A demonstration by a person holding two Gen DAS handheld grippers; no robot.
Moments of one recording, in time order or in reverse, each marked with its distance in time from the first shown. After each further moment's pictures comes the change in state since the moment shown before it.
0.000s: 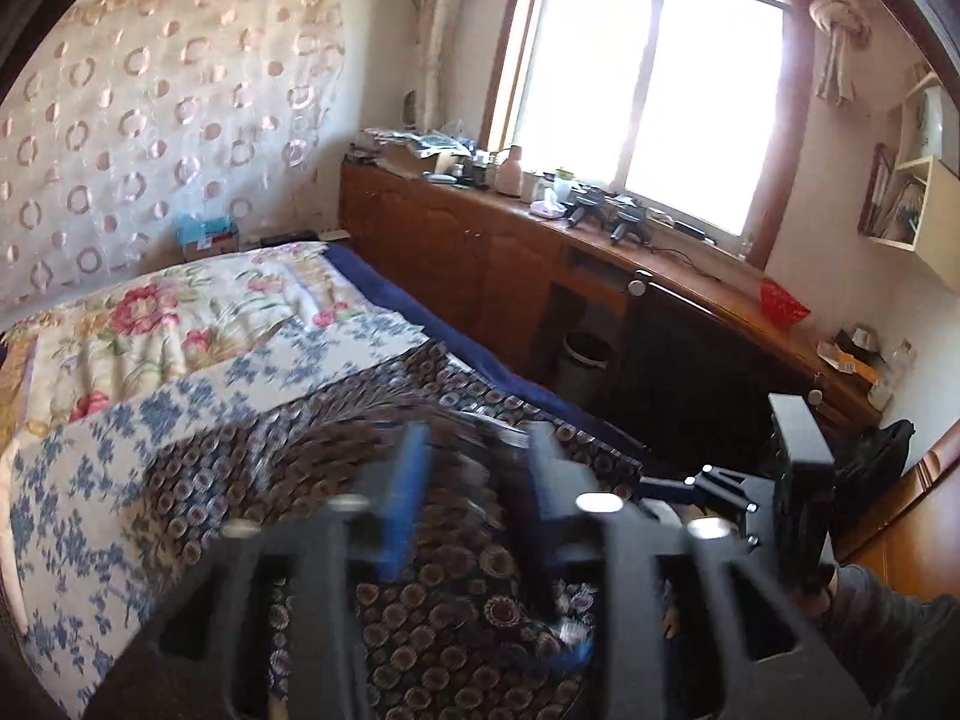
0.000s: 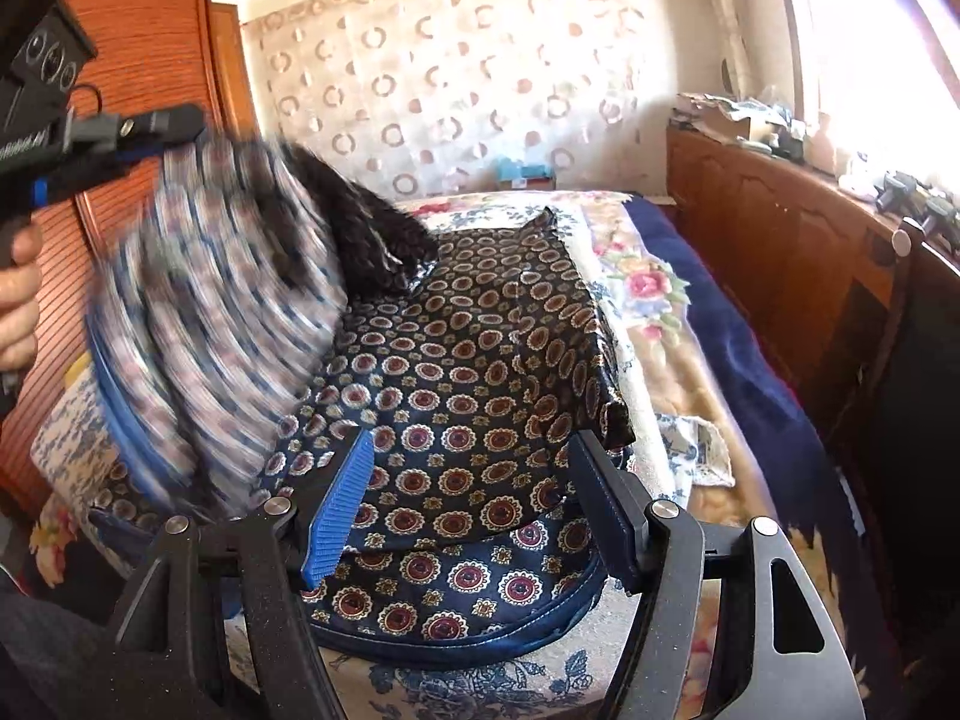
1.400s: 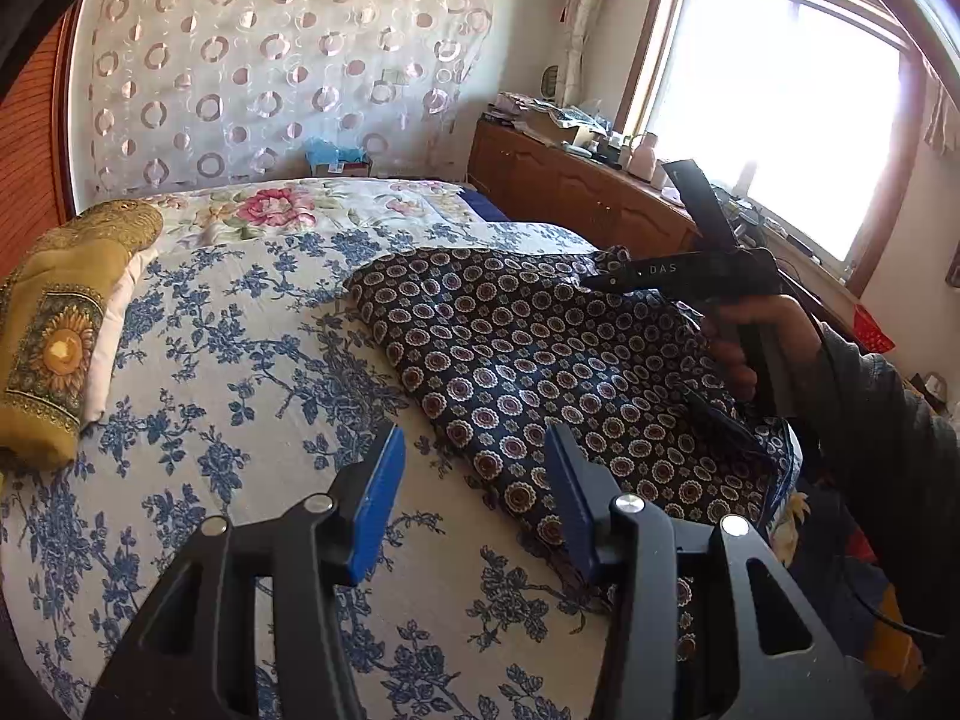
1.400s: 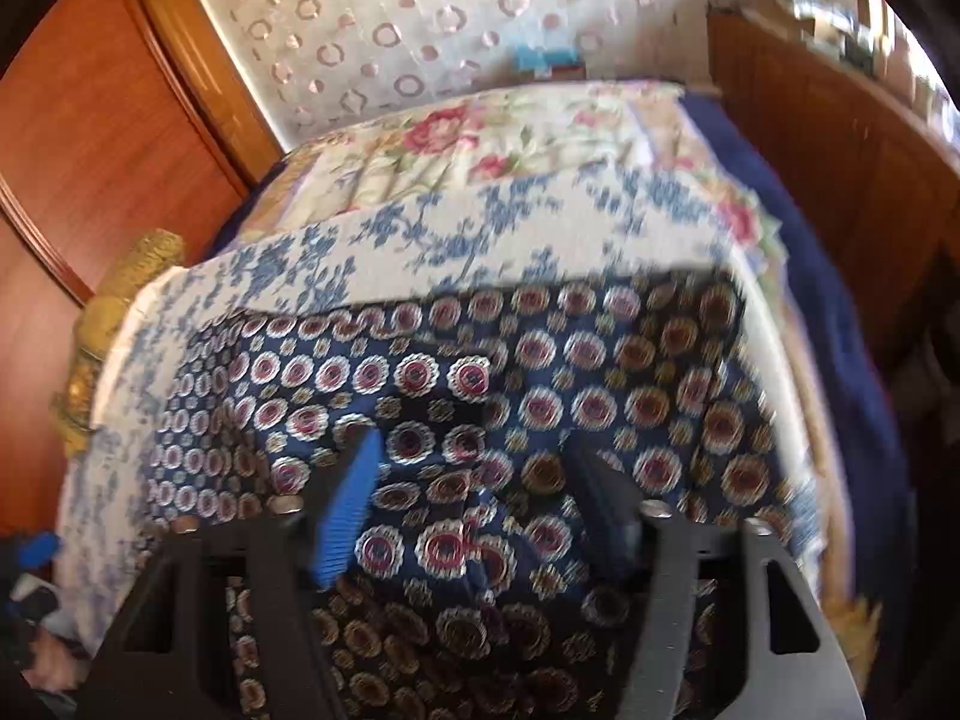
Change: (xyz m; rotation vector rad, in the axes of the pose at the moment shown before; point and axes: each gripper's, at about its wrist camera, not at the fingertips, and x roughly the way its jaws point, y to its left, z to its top) left arm -0.053 0.095 -0.121 -0.195 0.048 0.222; right arm 0.197 0.014 0.131 0.107 0.324 0.115
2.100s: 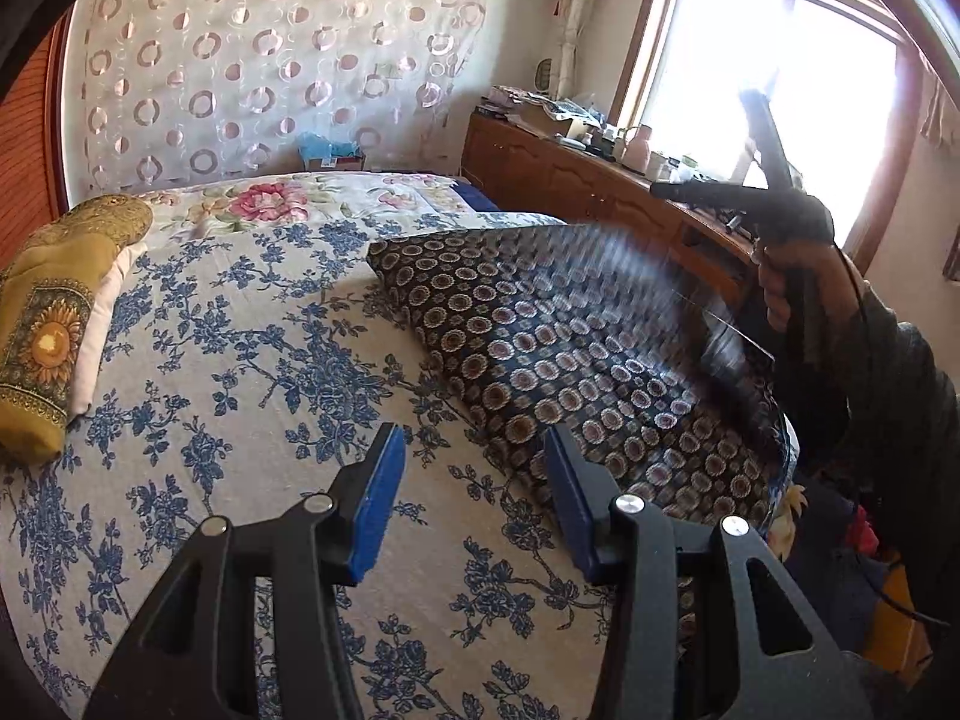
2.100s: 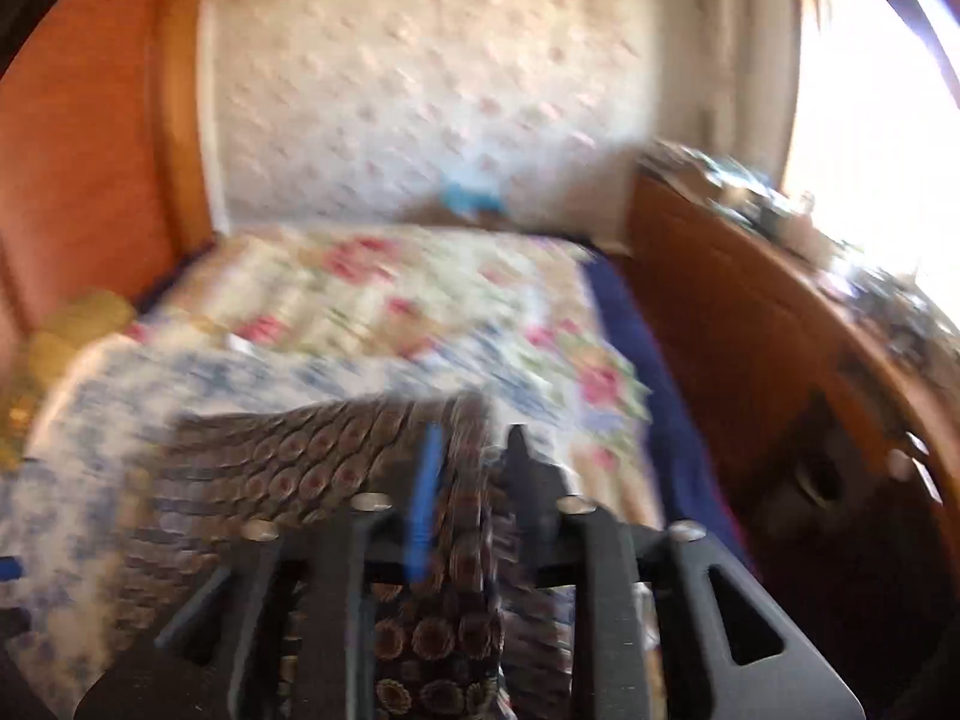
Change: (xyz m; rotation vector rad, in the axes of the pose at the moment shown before) left arm 0.002 -0.007 -0.003 0.011 0.014 -0.012; right arm -0.098 0.018 0.018 -0.148 -0.318 -0.359
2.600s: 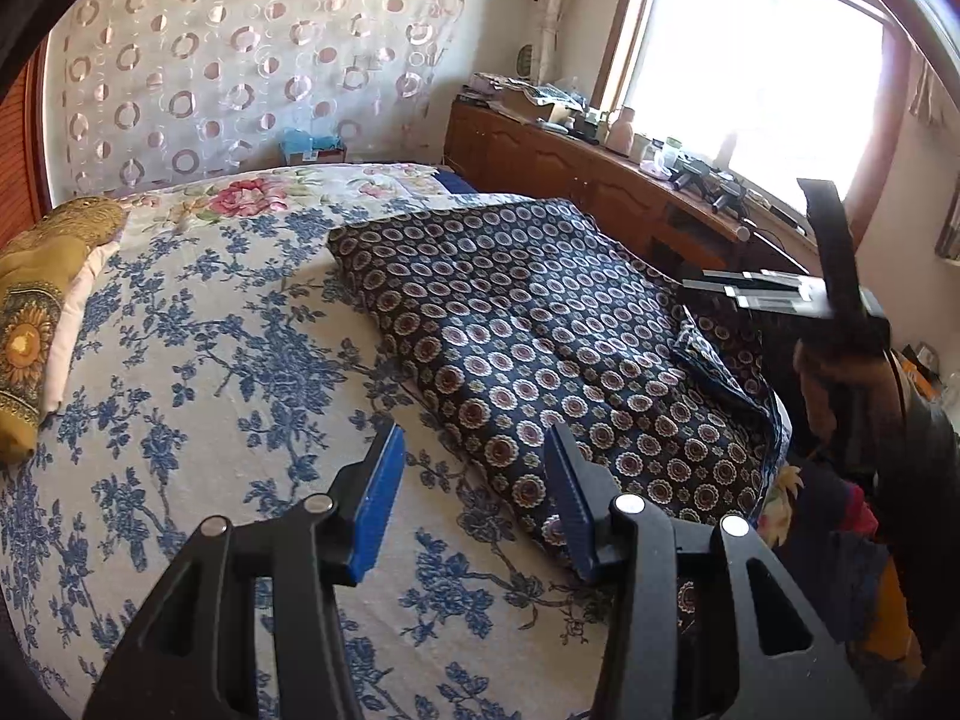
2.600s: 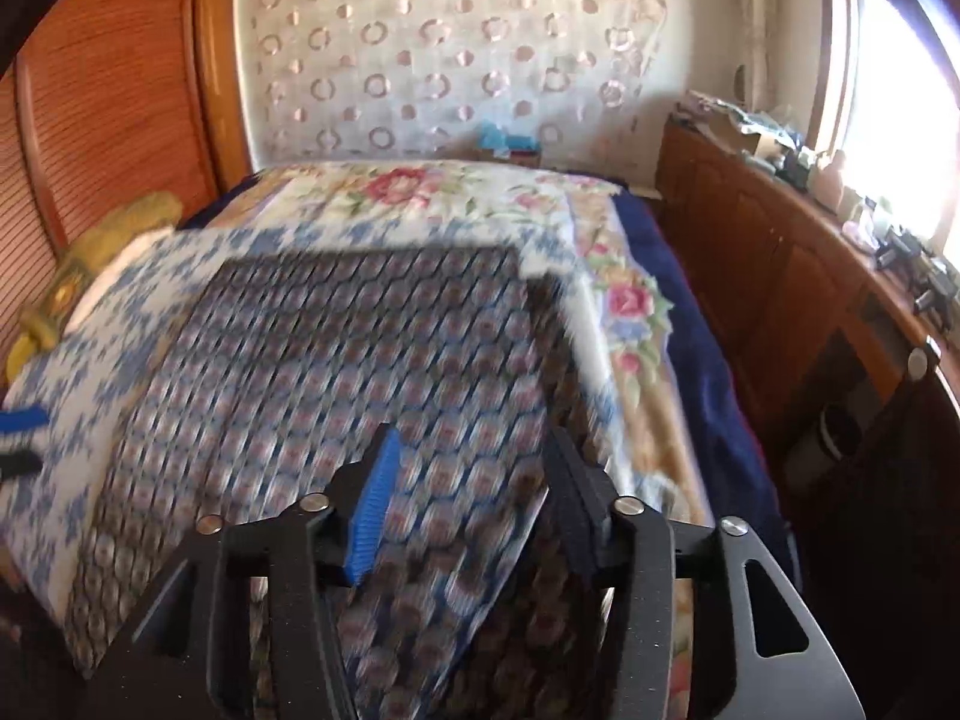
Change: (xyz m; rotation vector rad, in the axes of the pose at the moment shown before) left arm 0.014 -0.022 -0.008 0.037 0.033 -0.020; right arm -0.042 0.008 -0.103 -0.053 0.114 0.123
